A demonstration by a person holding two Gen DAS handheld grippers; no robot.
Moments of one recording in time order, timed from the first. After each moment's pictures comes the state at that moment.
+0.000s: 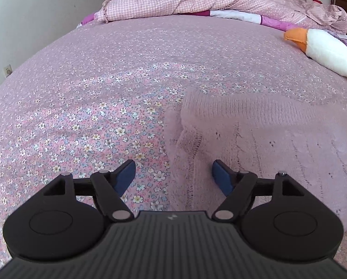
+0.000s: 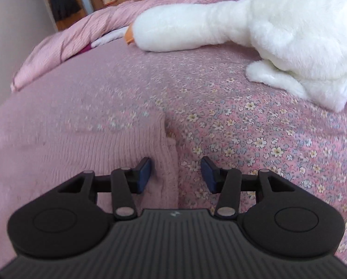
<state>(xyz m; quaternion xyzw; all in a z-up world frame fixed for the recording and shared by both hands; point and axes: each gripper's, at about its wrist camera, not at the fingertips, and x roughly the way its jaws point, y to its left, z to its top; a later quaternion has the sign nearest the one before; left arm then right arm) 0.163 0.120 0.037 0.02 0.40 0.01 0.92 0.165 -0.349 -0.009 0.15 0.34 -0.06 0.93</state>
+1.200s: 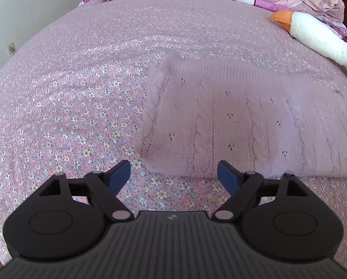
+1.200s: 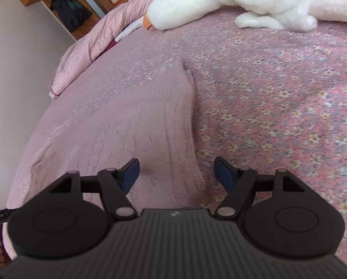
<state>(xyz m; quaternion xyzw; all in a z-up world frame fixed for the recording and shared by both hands) 0.078 0.084 0.068 0.00 0.46 0.02 0.89 0.057 -0.349 -0.008 0.27 0.36 0.03 0.89</state>
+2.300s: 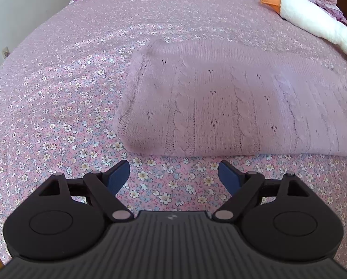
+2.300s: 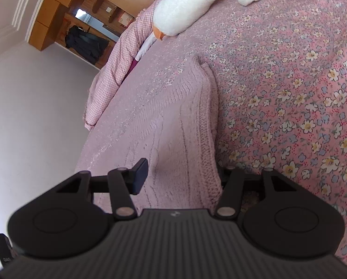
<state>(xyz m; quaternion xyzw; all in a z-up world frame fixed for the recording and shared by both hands) 0.068 0.062 0.056 0.03 0.47 0.00 0.88 0.059 -0.354 -0.039 0.41 0.30 0.09 0.86</state>
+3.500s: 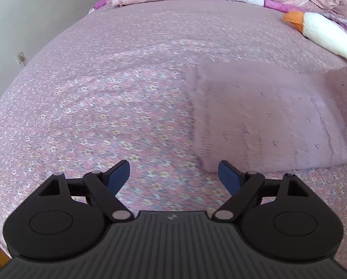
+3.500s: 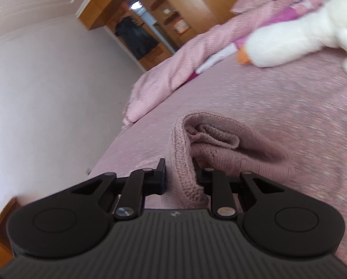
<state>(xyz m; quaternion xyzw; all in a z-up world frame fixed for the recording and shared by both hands) 0.073 0.143 0.077 0.03 0.44 0.04 0.90 0.087 -0.254 0.072 0.29 0.23 0.17 0.91</state>
